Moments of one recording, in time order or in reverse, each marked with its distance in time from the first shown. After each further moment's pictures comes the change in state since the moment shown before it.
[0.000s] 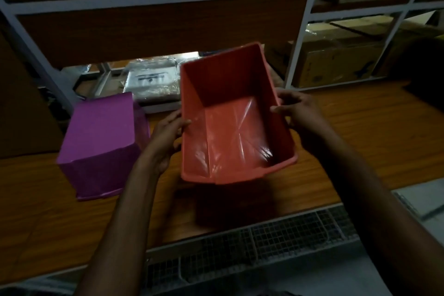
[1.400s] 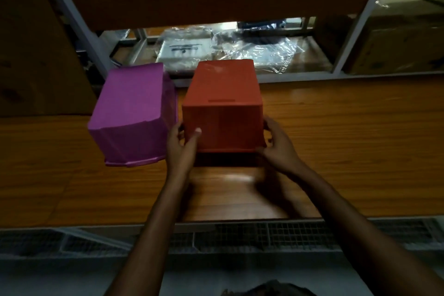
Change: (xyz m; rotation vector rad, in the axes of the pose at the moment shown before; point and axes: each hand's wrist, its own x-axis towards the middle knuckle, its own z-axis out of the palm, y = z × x) left_hand -0.004 -0.105 -0.032 0.155 0.535 0.170; right_hand 0.034 0.142 0.081 -0.407 -0.274 -0.259
